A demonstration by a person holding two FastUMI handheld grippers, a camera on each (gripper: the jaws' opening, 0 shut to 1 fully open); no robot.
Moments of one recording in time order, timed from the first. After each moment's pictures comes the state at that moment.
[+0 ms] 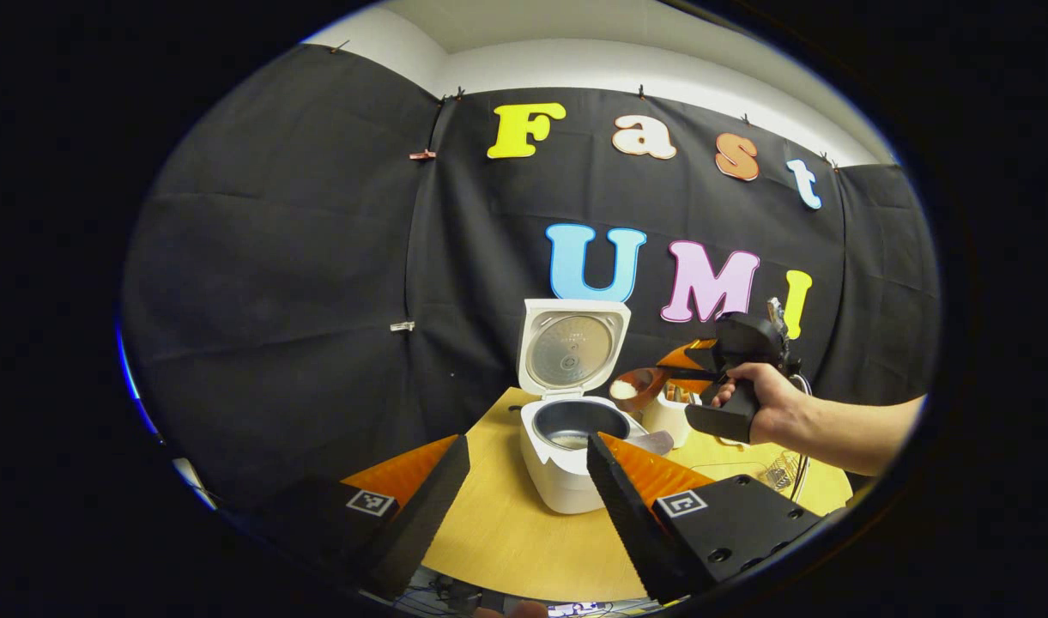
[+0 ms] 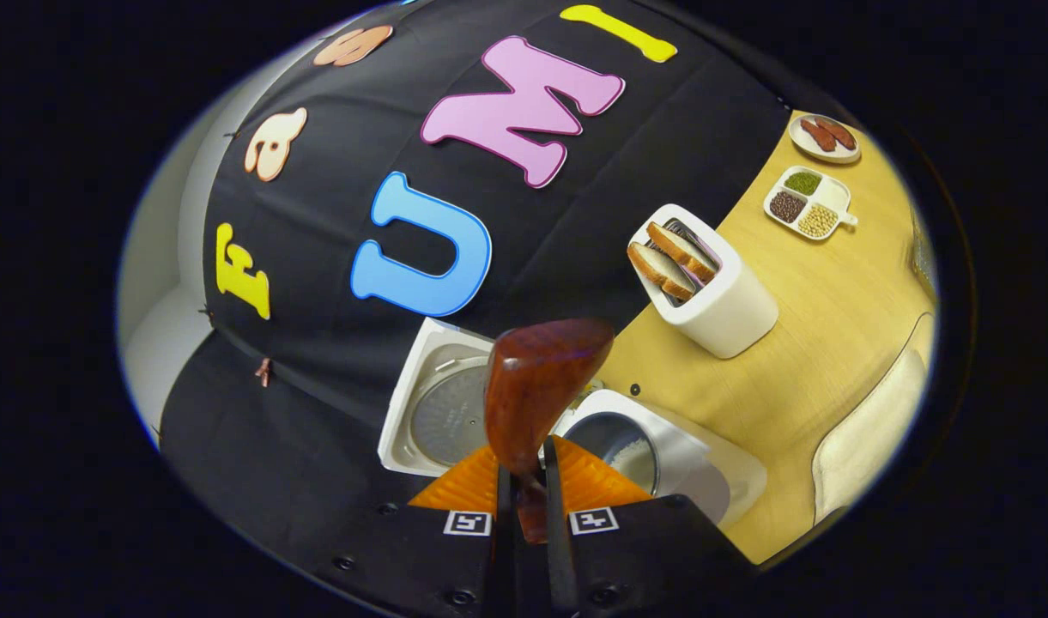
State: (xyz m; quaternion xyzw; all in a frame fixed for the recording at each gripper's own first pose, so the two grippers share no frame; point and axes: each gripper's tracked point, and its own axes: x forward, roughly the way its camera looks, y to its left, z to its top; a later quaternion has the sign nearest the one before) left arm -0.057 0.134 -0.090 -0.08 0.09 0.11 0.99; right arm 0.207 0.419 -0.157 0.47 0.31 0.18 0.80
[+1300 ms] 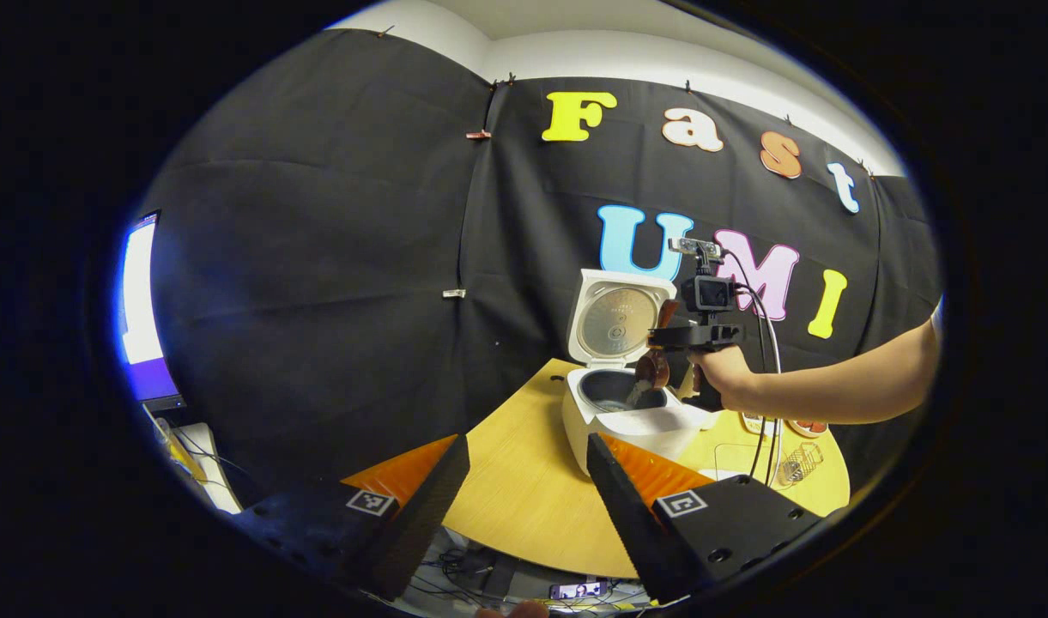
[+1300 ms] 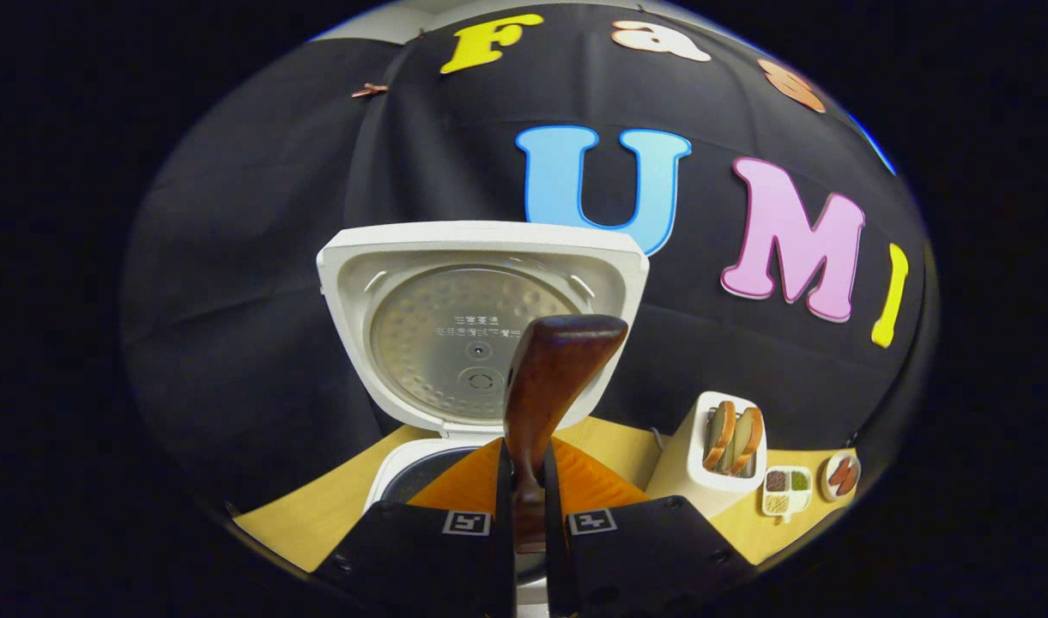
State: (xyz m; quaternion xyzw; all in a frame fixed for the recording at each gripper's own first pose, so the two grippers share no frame) left arm -0.129 0.155 -0.130 -0.11 0.13 0.18 0.97; right arm 0.229 0.525 -0.164 -0.05 0.16 0.31 0.93
